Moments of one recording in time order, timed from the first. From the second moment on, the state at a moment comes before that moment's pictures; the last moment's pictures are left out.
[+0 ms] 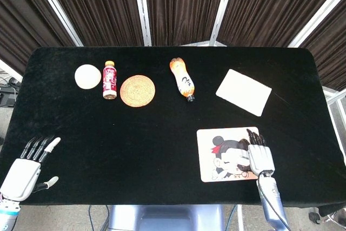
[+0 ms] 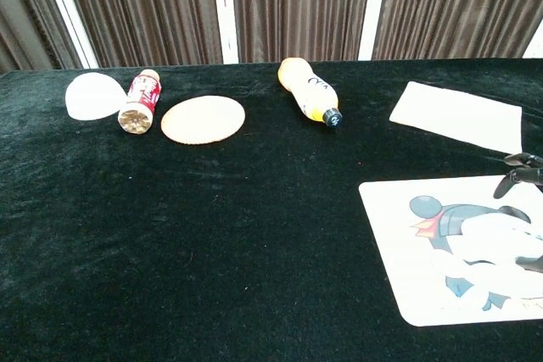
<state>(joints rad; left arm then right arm) -0.07 -1.19 0.09 -1.55 1.73 1.54 0.02 0.31 -1.56 0.10 -1.58 -1.06 1.24 -0.46</state>
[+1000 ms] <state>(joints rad) -0.07 -1.18 0.10 -1.56 1.74 1.54 0.01 0.40 -1.64 0.17 -1.32 -1.11 1.21 -0.46</state>
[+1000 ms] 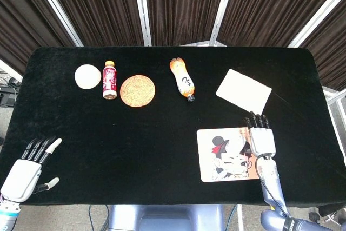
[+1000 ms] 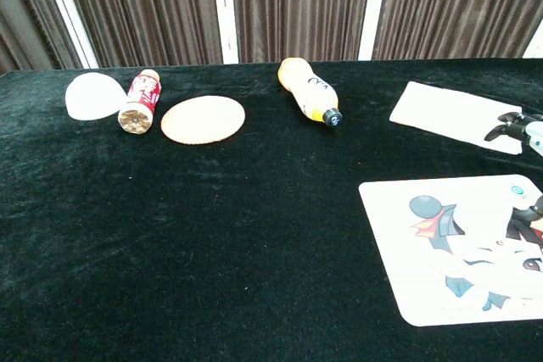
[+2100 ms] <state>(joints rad) -0.05 -1.22 0.07 -1.52 1.70 1.57 0.03 0.27 -1.50 0.07 -1.41 -1.37 1.43 -0.28</state>
